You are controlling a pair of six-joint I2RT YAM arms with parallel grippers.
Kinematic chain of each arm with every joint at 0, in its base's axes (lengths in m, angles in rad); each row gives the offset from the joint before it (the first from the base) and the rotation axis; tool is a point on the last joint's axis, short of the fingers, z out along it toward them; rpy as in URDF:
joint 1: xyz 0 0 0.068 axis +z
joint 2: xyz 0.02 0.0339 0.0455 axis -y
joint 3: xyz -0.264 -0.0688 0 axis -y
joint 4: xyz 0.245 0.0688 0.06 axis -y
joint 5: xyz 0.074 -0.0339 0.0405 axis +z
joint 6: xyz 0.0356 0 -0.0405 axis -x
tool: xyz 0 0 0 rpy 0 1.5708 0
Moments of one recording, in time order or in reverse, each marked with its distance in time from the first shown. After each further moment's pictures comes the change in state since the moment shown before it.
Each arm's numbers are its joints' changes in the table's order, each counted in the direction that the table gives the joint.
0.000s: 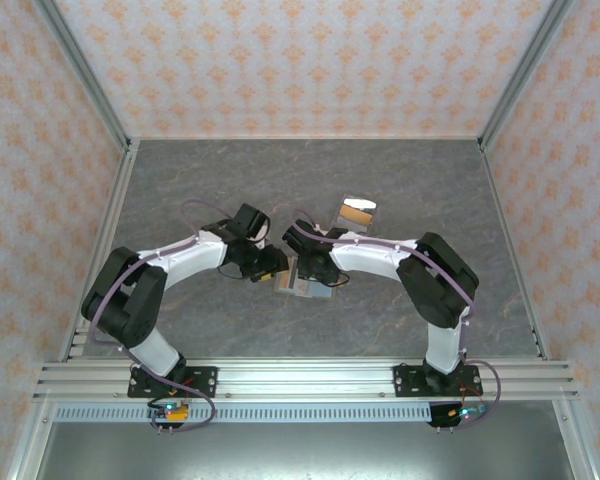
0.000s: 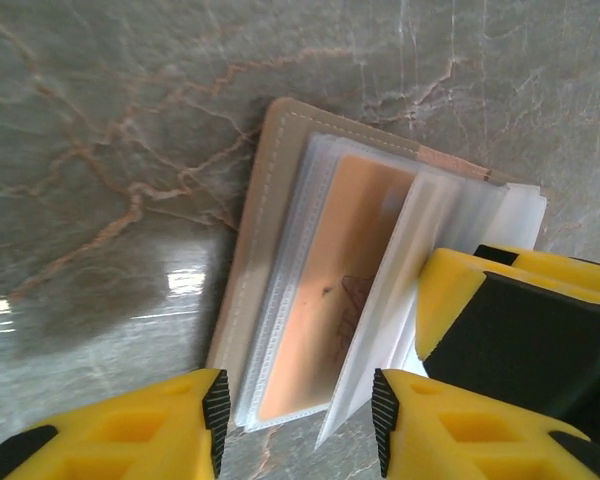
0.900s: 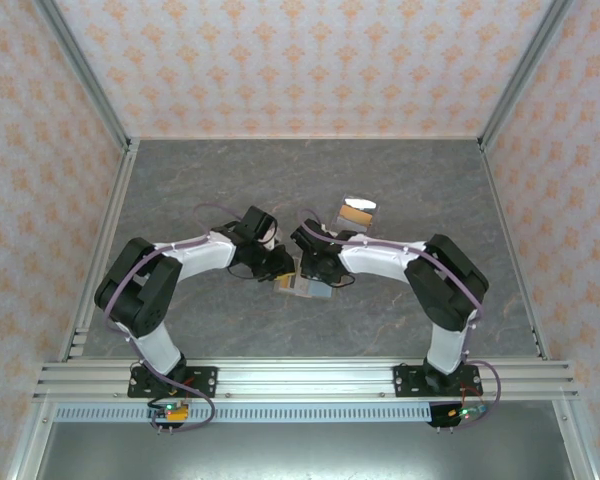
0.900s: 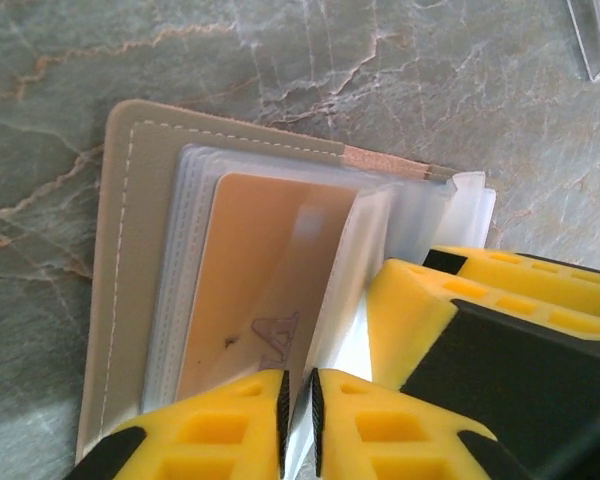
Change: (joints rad) left arm -0.022 -0.082 -0.008 0.147 -0.100 0.027; right arm -0.034 0.063 -0.097 0.118 0.065 0.000
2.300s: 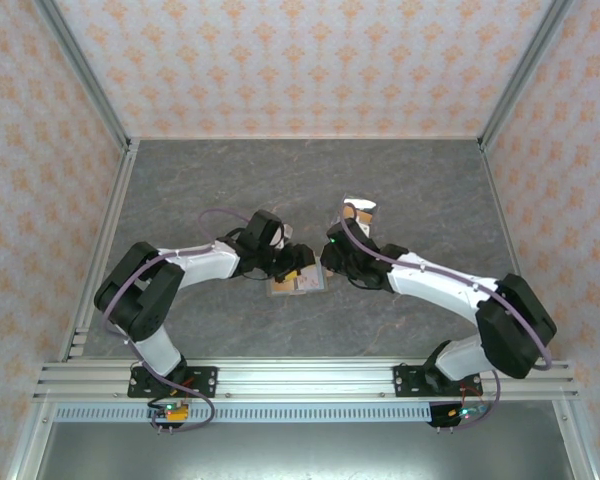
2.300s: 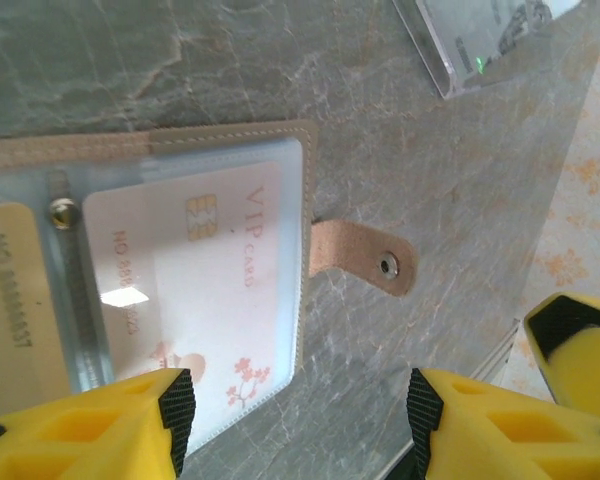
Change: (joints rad) left arm -0.063 0.022 -0.062 0.267 -0.016 0.184; right arm -0.052 0.388 -0.247 0.153 -0.084 0.007
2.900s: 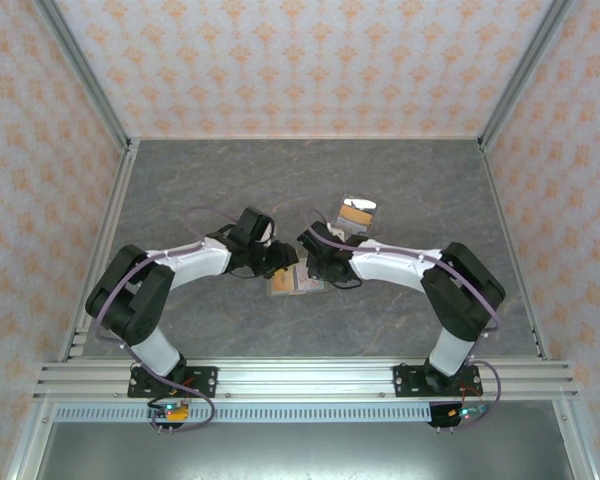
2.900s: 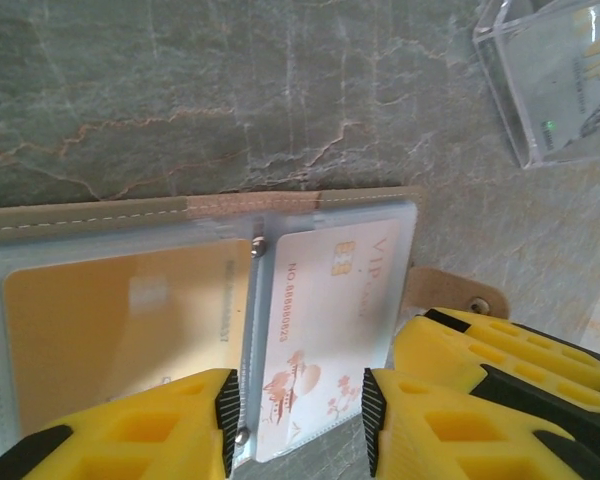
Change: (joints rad) left arm 0.056 0.033 0.002 -0.133 0.086 -0.029; right arm 0.061 -0.303 0.183 -0.127 0.004 0.043
